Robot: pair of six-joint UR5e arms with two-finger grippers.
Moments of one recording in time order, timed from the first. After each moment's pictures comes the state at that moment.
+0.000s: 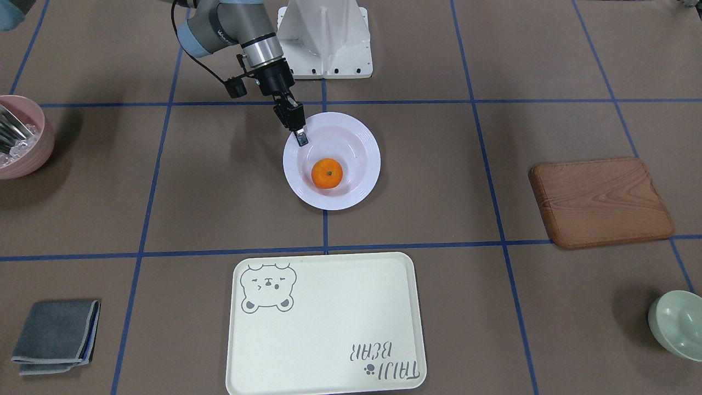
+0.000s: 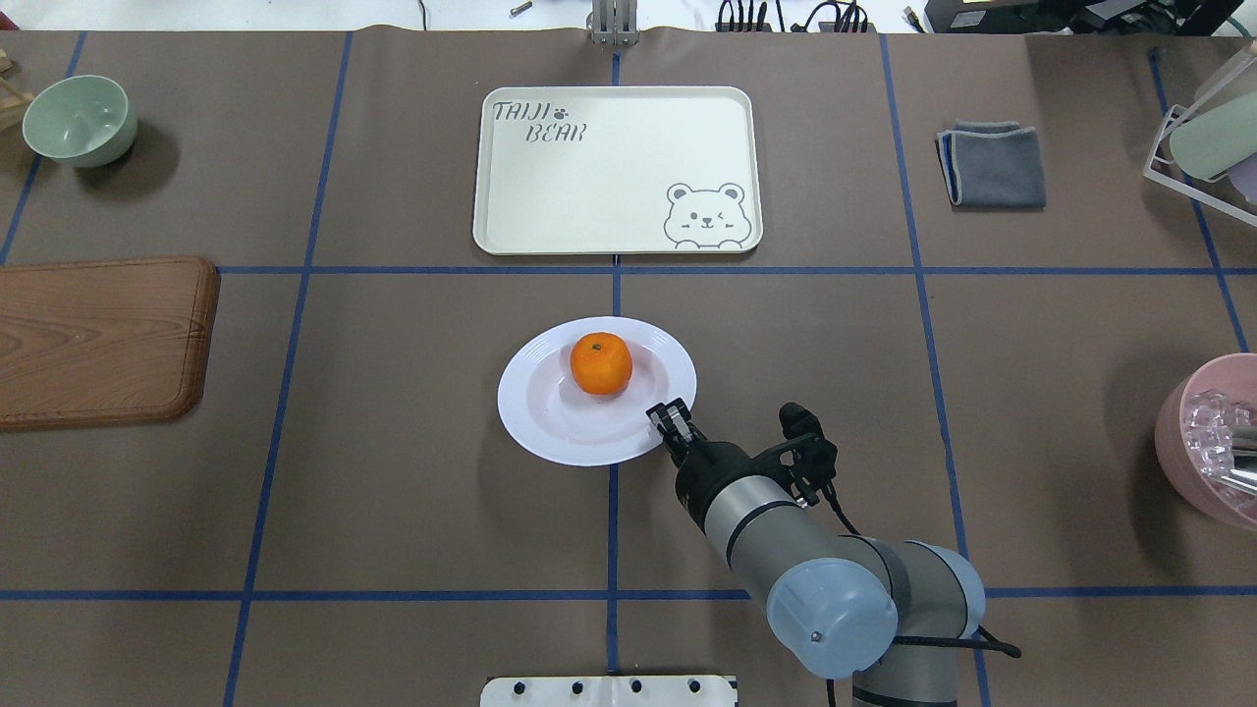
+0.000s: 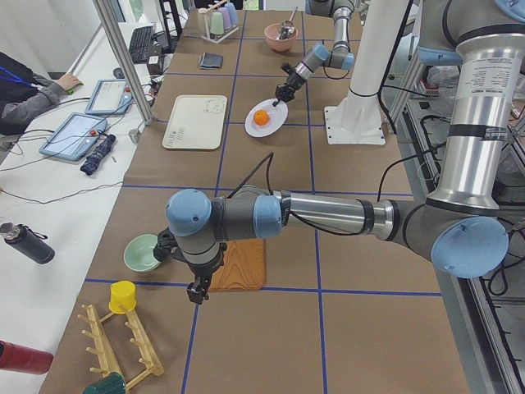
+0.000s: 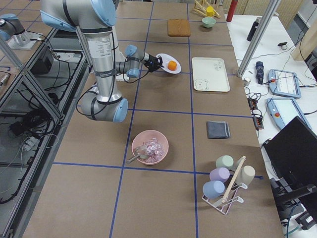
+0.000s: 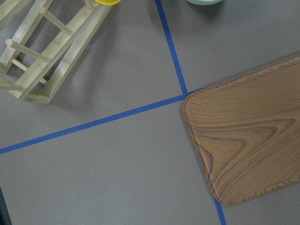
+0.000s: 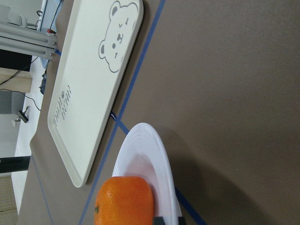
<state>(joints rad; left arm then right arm) -1.69 -1.67 -1.58 -1.38 -2.33 0.44 0.16 -1.18 1.78 -0.89 0.97 2.35</state>
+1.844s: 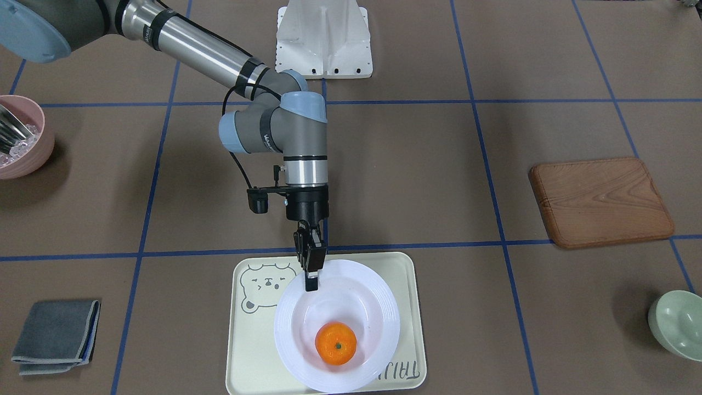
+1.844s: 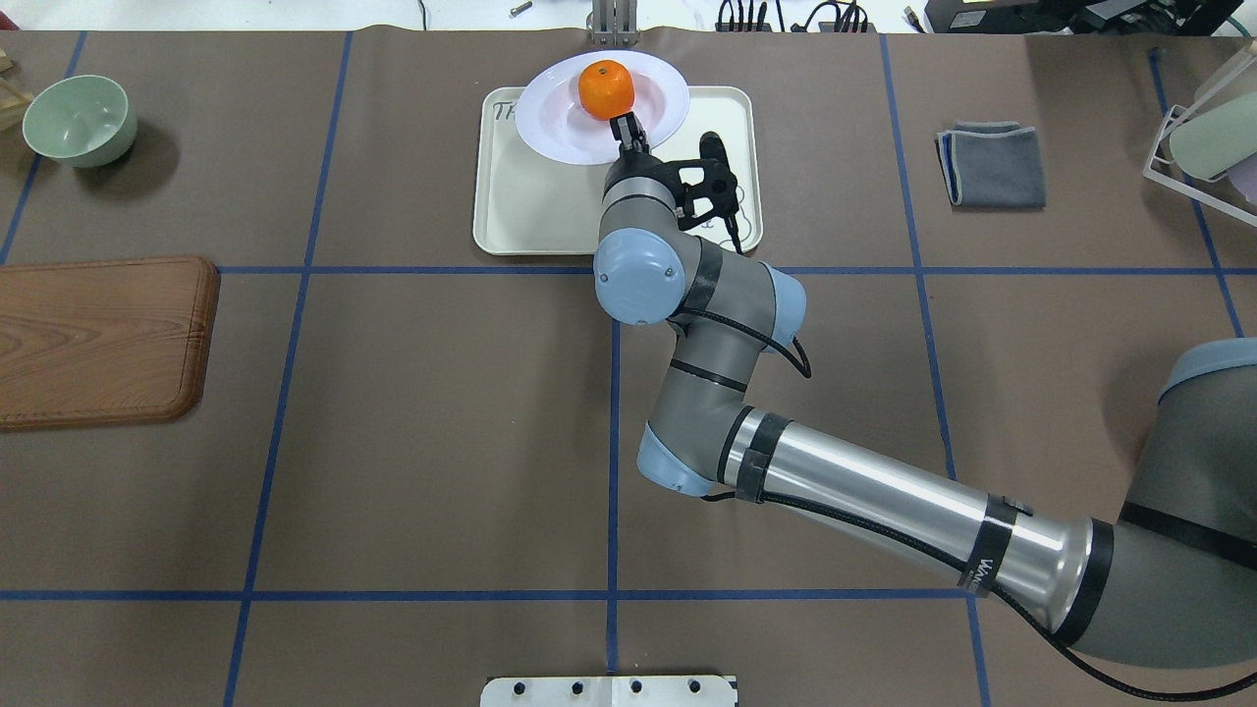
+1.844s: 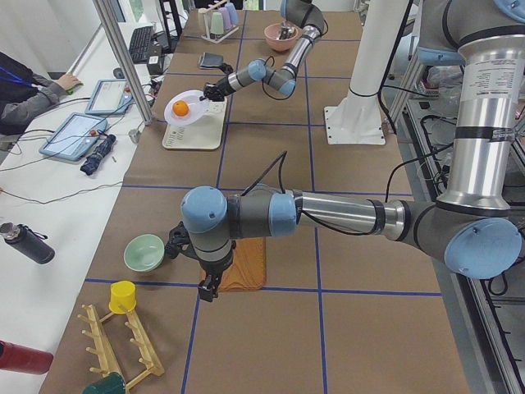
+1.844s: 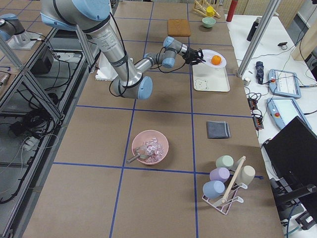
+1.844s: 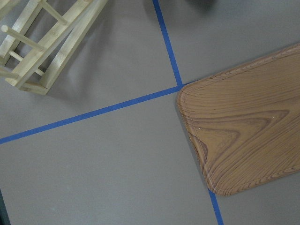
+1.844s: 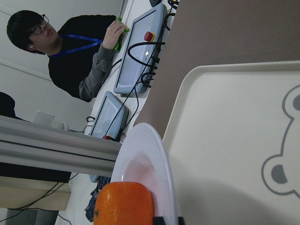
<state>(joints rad) -1.70 -1.61 -1.65 -1.38 -2.33 0.43 0.52 -0.63 1.02 -0.90 0.96 2.40</state>
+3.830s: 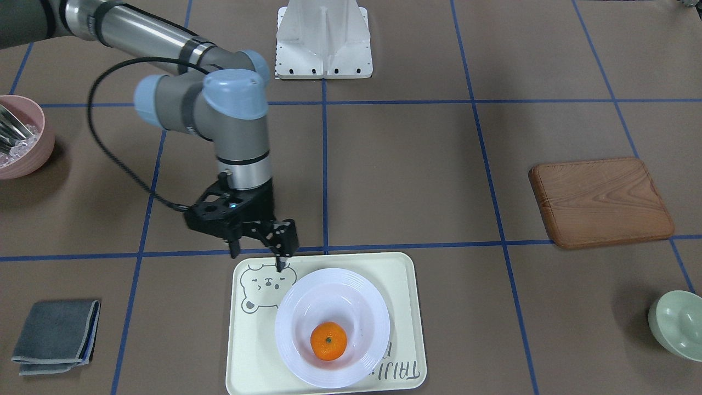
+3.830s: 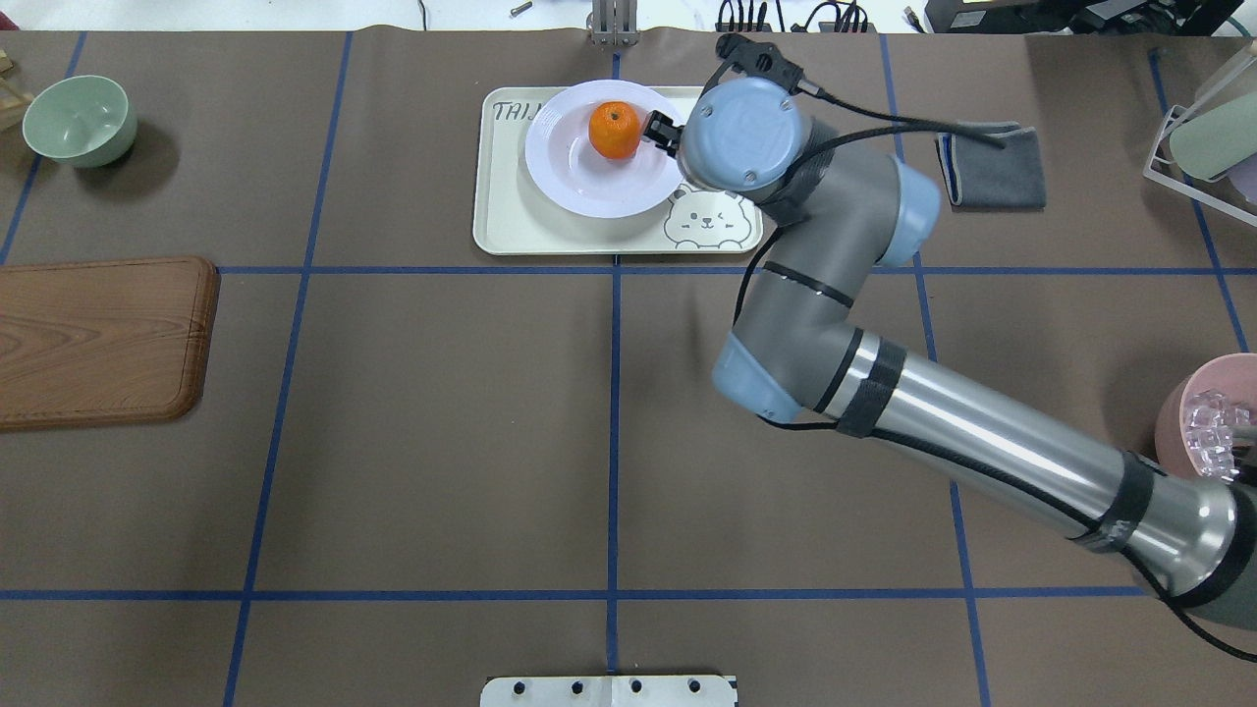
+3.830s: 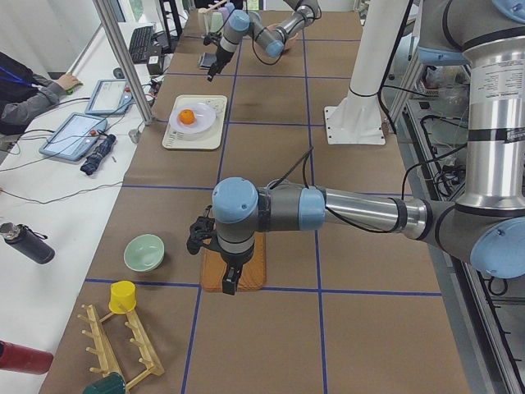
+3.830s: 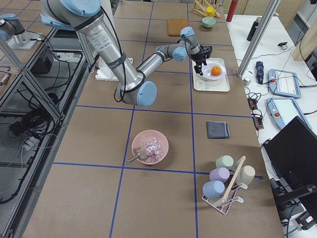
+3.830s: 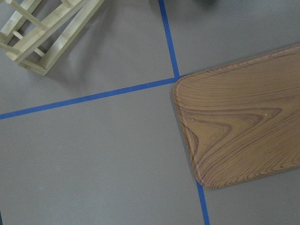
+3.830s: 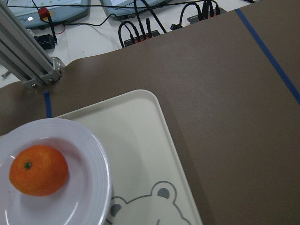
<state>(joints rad) -1.70 -1.47 -1.81 -1.43 -2.33 0.28 0.82 -0.90 1.55 -1.38 1.73 1.27</state>
